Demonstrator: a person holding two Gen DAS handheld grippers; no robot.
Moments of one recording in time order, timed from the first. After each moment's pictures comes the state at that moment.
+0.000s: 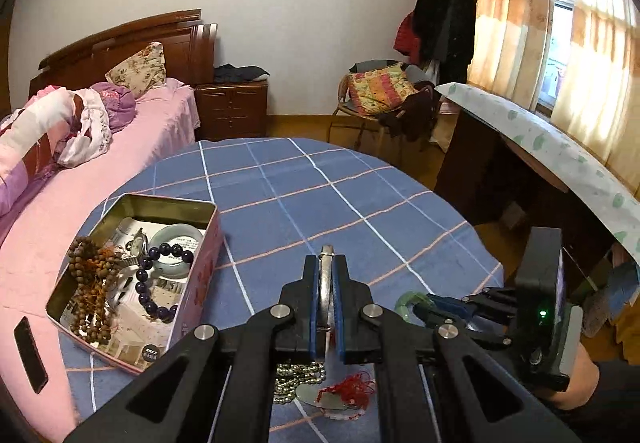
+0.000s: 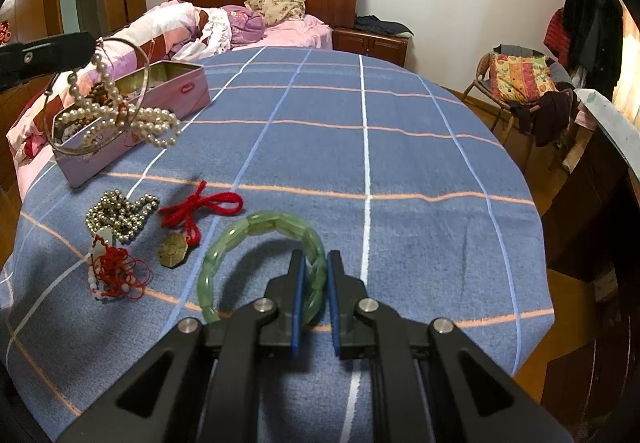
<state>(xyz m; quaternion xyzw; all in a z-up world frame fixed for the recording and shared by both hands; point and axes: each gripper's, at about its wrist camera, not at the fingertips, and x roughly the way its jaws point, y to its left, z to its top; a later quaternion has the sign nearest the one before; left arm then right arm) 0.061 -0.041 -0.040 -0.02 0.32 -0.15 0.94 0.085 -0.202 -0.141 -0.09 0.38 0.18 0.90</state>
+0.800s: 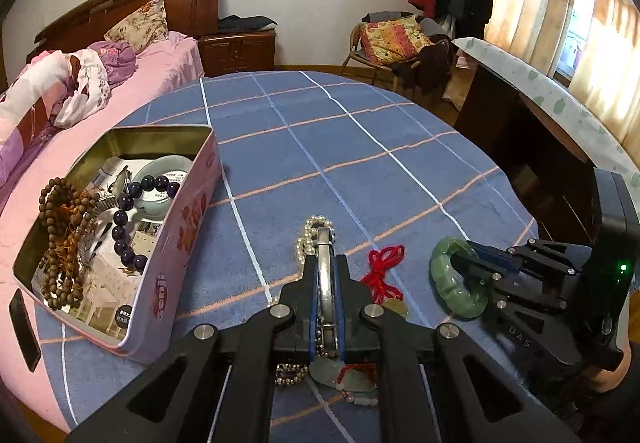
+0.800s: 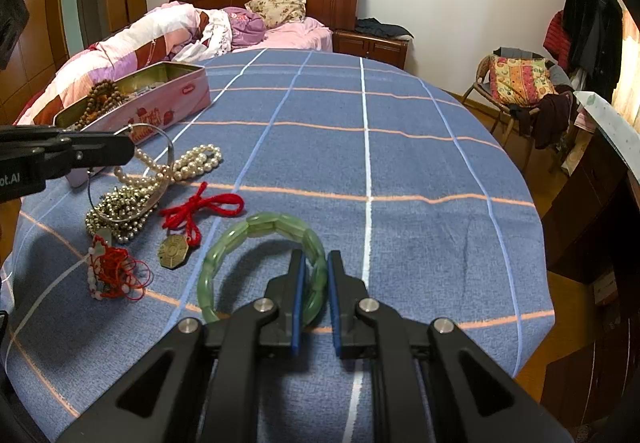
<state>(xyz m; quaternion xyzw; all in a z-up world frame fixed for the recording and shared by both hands) 0.081 -0.044 -0.090 -0.01 0.40 -0.14 0.91 0.084 -0.201 -0.140 -0.09 0.37 0.18 0.91</state>
